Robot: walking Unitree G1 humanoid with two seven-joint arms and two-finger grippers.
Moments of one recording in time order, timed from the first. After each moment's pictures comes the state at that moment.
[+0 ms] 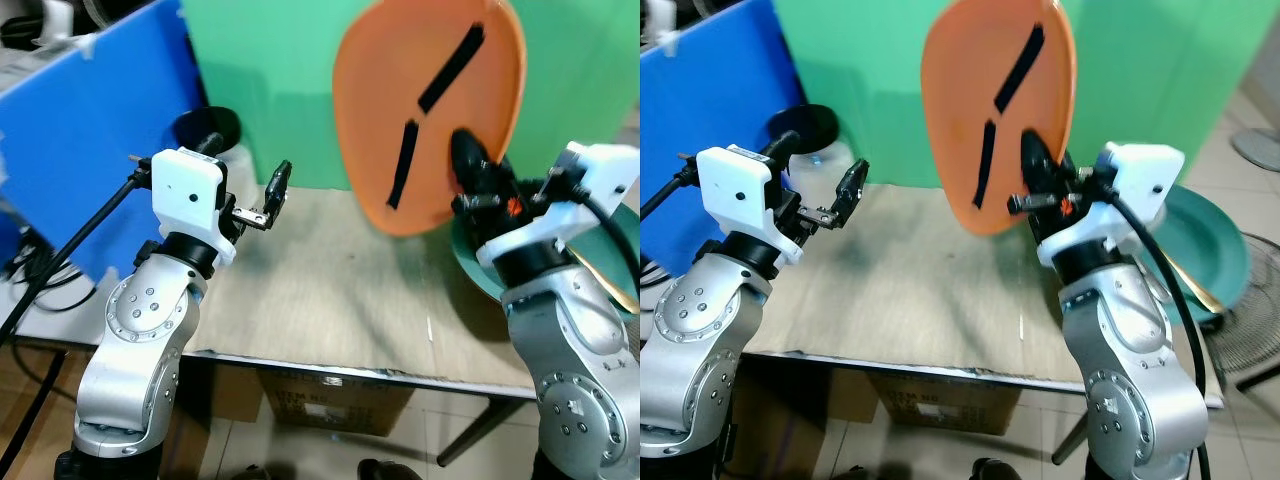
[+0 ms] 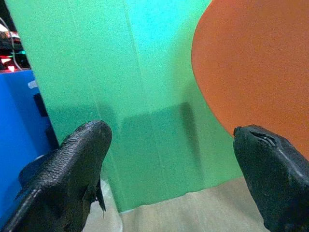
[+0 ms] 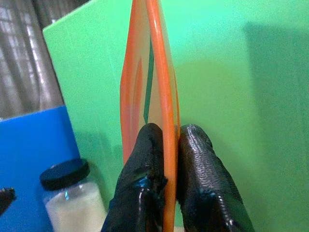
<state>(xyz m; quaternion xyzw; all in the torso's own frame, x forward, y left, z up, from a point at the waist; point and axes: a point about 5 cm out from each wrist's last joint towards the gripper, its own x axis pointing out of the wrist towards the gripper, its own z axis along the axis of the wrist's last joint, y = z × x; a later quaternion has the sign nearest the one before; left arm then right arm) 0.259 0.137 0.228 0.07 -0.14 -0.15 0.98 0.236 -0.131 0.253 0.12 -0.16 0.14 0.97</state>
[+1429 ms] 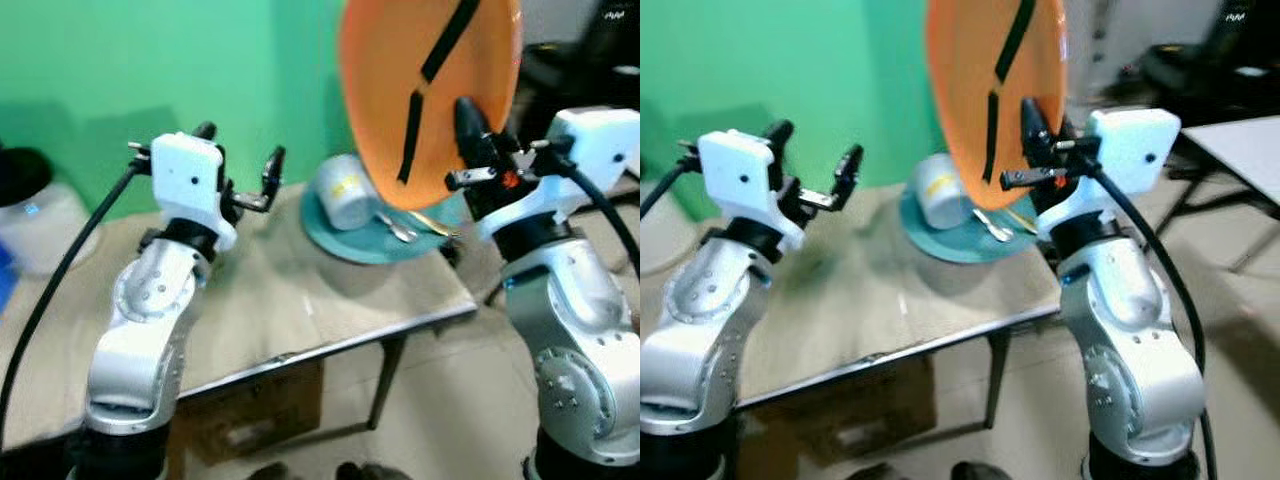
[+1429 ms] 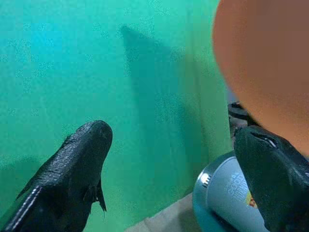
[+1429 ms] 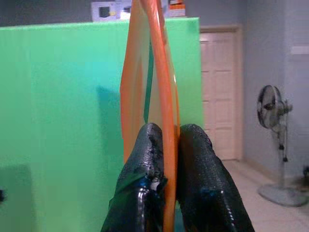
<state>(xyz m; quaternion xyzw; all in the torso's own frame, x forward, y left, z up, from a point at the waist) 0.271 0.145 0.231 0.07 -0.14 -0.11 0.98 0.245 -0.124 0.269 0.05 -0.19 0.13 0.97</state>
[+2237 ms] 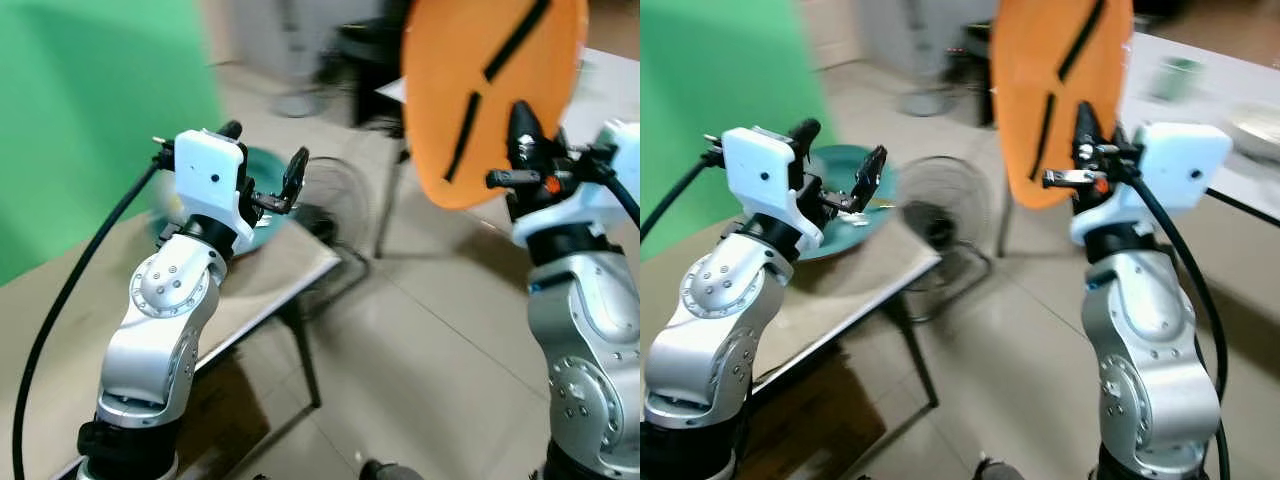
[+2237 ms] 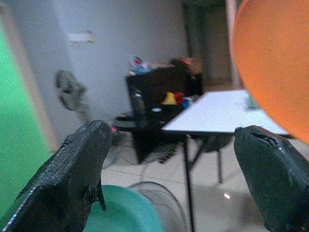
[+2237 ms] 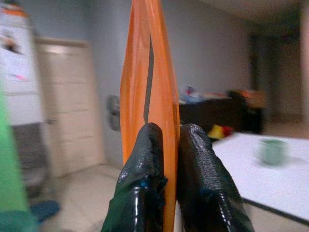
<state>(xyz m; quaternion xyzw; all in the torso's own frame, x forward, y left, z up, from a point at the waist) 0.277 0.123 0.229 0.06 -0.13 -0.16 0.98 0.241 -0.156 0.260 0.03 -0.18 0.02 0.98</state>
